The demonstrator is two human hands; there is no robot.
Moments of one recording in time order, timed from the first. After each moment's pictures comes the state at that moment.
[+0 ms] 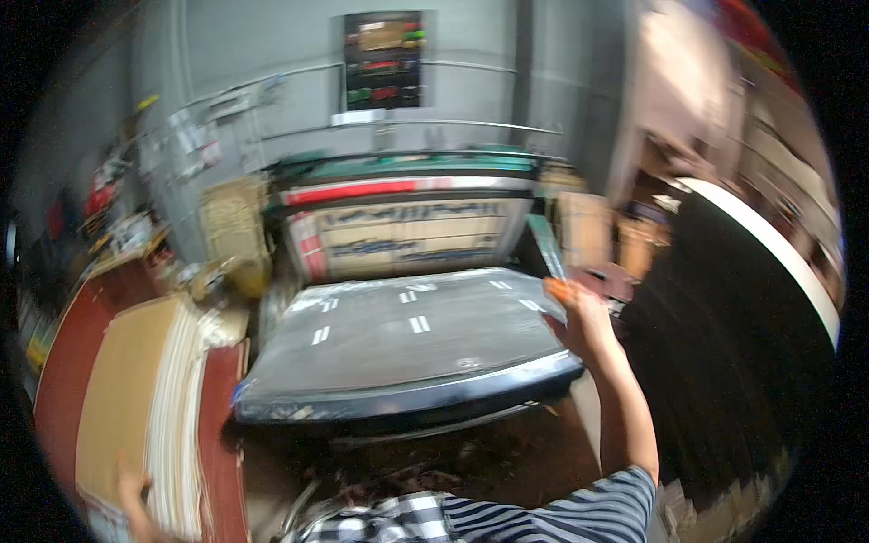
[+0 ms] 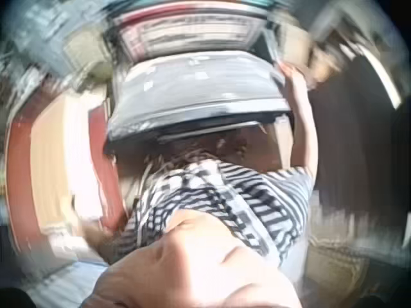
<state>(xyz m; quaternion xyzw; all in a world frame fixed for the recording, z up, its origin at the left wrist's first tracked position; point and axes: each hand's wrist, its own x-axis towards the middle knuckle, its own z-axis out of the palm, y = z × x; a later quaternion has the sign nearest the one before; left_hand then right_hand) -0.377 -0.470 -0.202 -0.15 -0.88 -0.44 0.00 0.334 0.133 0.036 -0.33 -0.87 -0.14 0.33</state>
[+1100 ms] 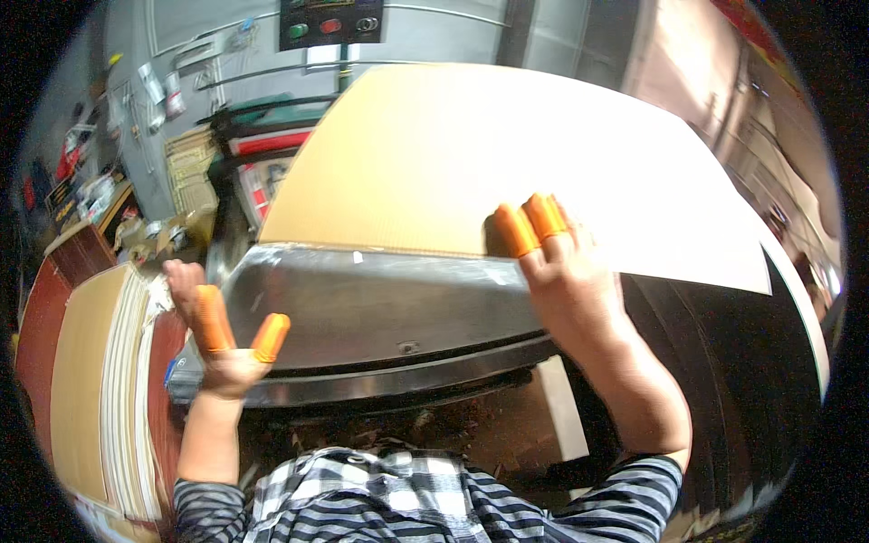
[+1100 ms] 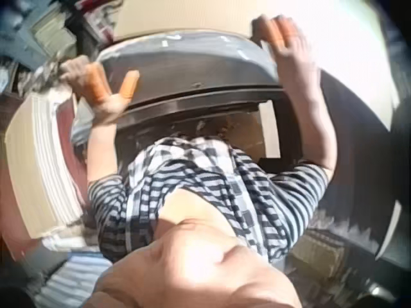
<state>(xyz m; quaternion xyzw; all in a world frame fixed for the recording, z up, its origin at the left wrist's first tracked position) -0.015 0.037 -0.009 -0.63 -0.47 -0.45 0.42 0.343 0.152 0.092 -0.32 -0.83 -0.40 0.21</state>
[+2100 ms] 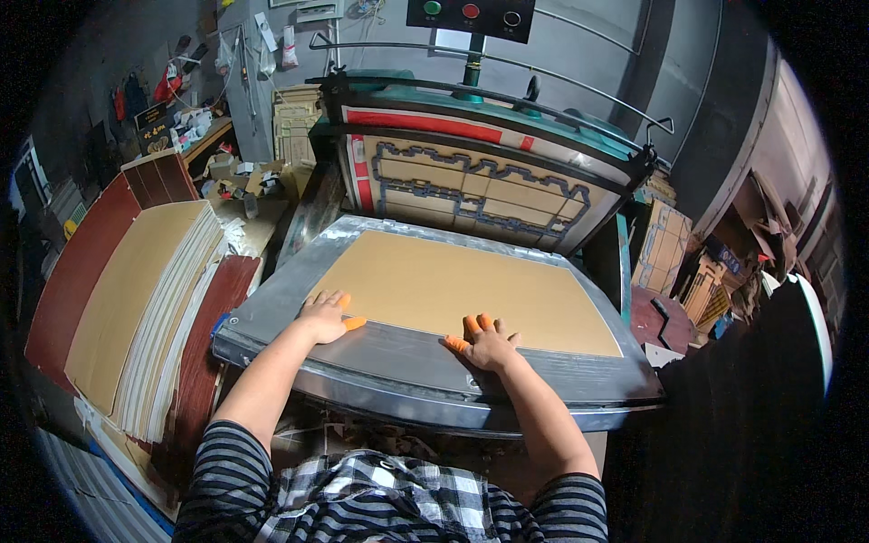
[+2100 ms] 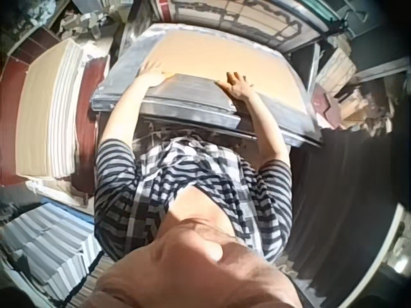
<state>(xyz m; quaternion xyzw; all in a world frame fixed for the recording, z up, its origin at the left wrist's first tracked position) -0.098 0.105 -0.138 -0.49 -0.86 0.01 -0.15 0.176 0.277 -0.136 -0.42 -0.89 0.14 -0.15</state>
